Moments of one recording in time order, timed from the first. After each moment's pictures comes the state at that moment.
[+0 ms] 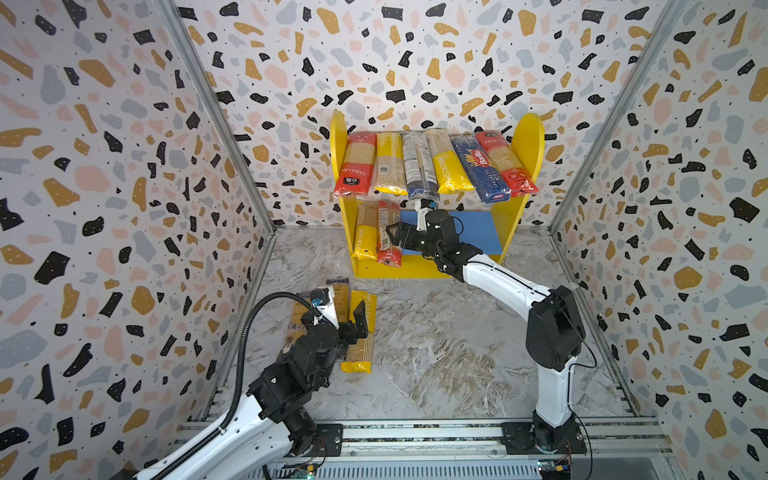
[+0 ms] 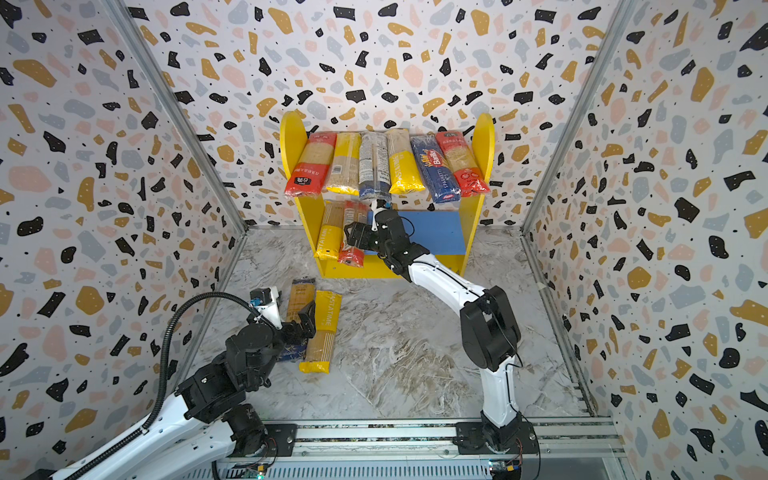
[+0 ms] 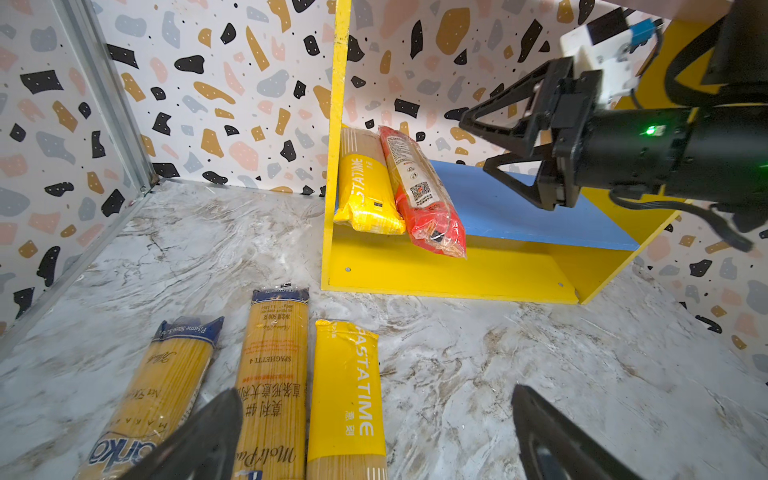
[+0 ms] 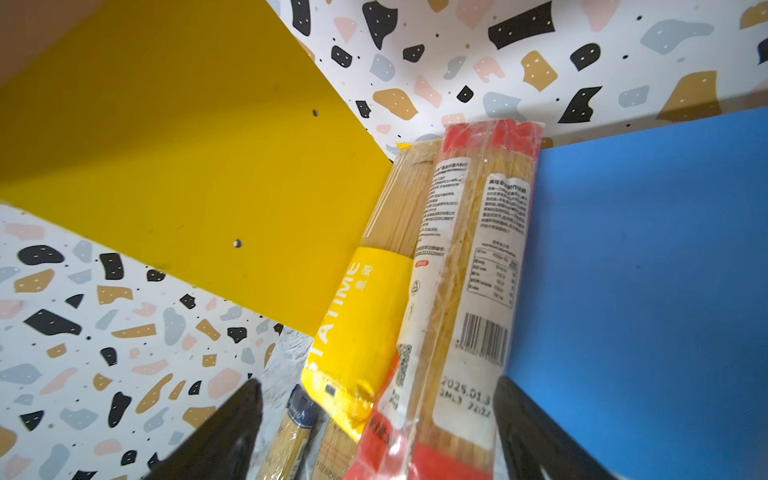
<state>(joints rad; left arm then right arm) -0.81 0.60 0.59 -0.31 -0.63 -0.41 0.65 1.94 1.67 -0.02 -0.12 0.63</state>
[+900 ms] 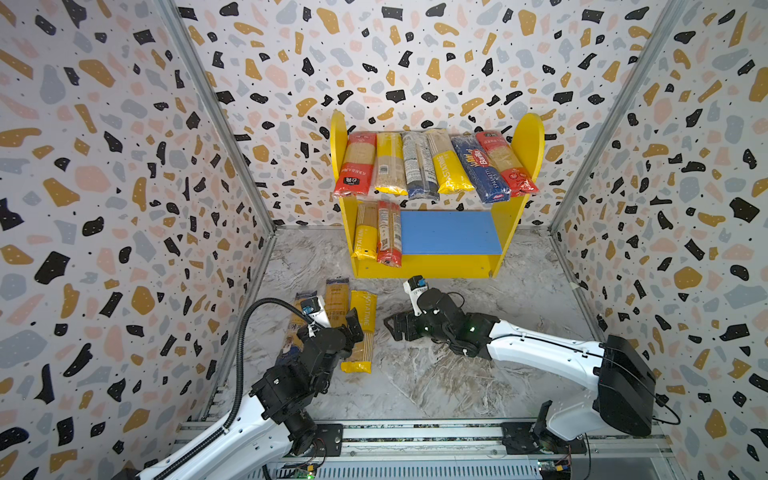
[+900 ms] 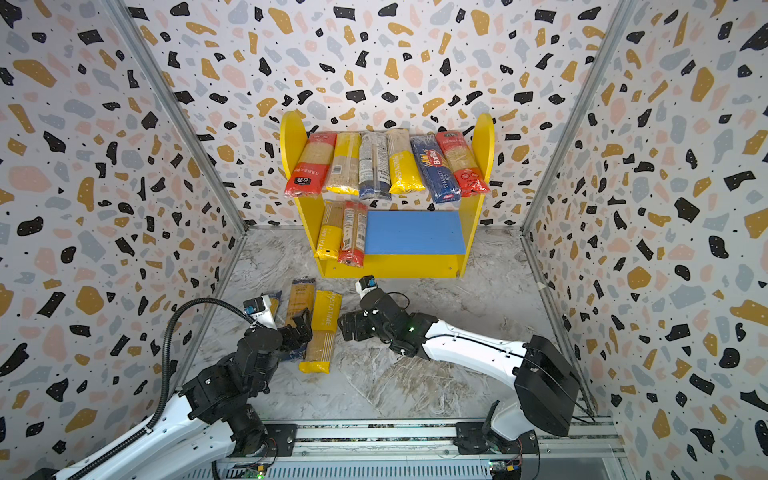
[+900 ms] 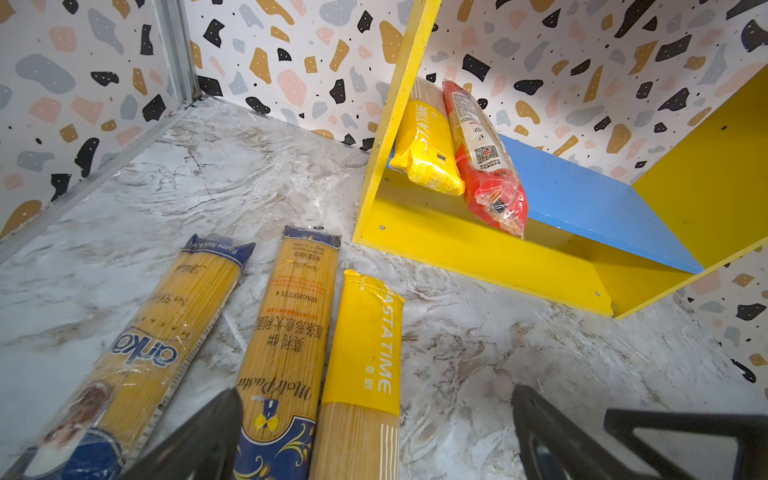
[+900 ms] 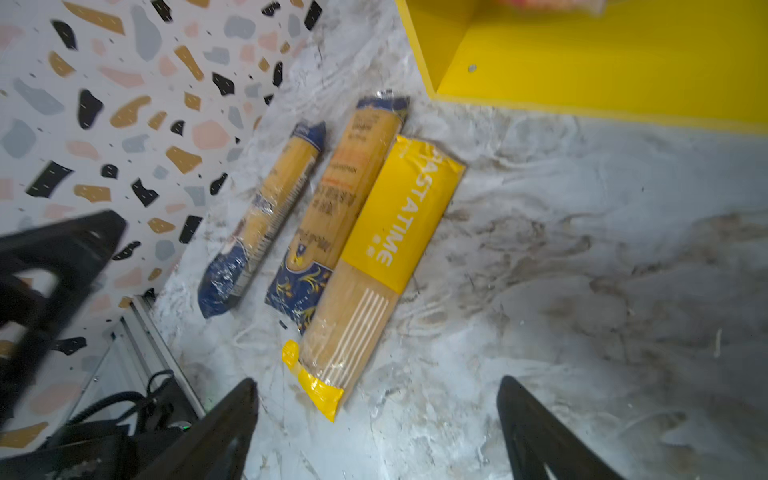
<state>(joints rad) -0.81 0.60 0.55 -0.46 -0.69 -0.69 1.04 1.49 1.01 -0.16 0.06 0.62</state>
